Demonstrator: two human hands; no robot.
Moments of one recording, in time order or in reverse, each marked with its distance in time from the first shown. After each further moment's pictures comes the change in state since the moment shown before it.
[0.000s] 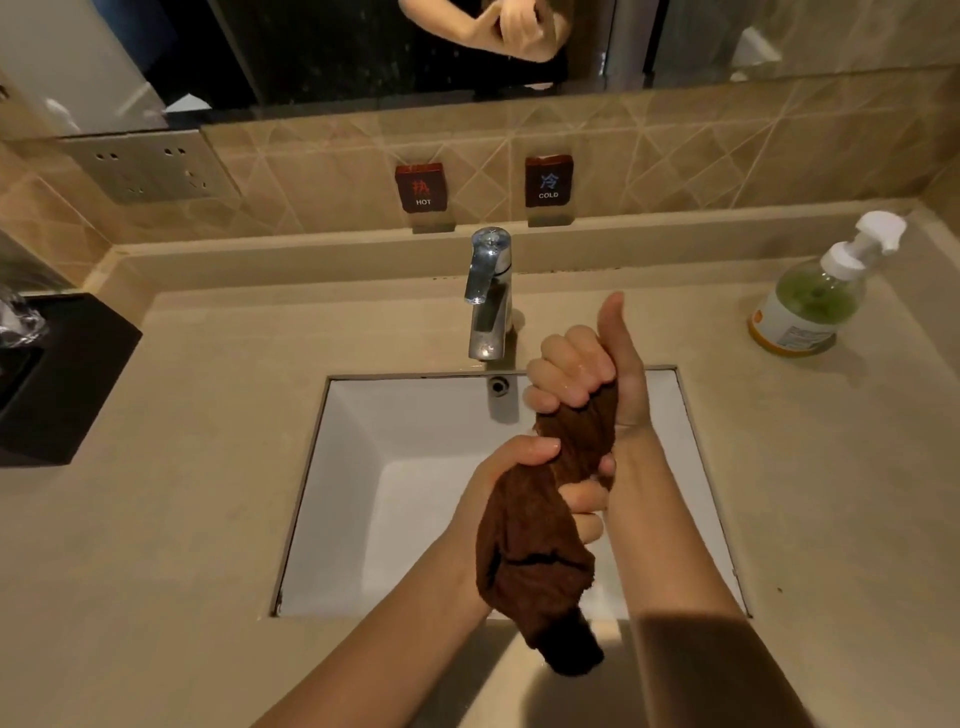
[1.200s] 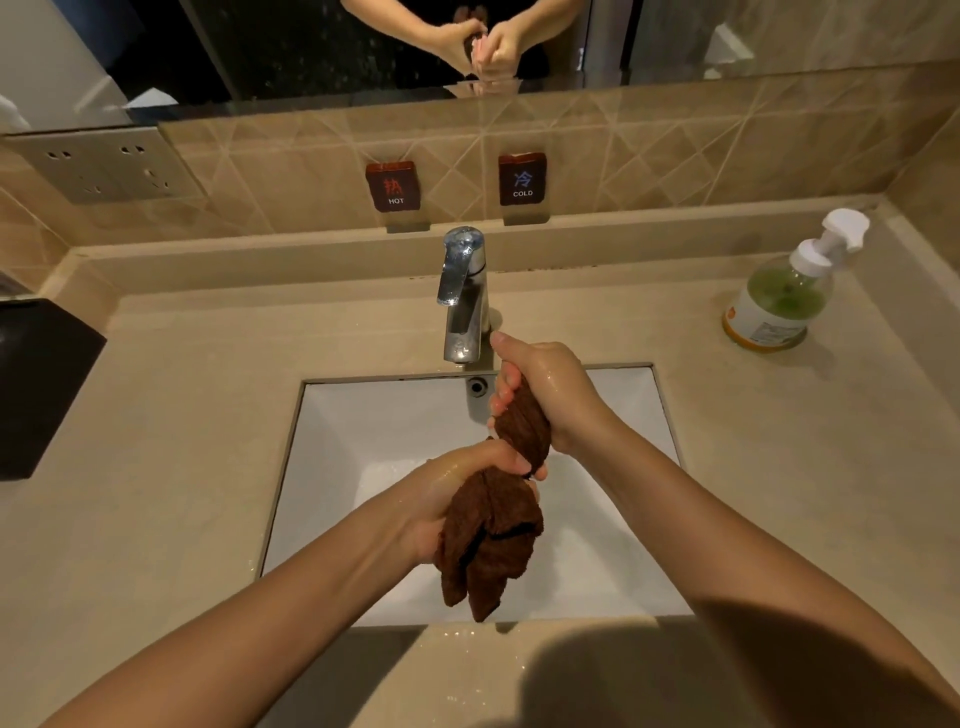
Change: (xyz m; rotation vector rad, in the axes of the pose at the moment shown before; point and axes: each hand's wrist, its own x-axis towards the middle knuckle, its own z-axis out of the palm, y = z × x) left_hand -0.001 0.032 -0.029 0.410 0.550 -0.054; right_hand 0.008 -0.003 -0.015 -0.876 0.800 0.153
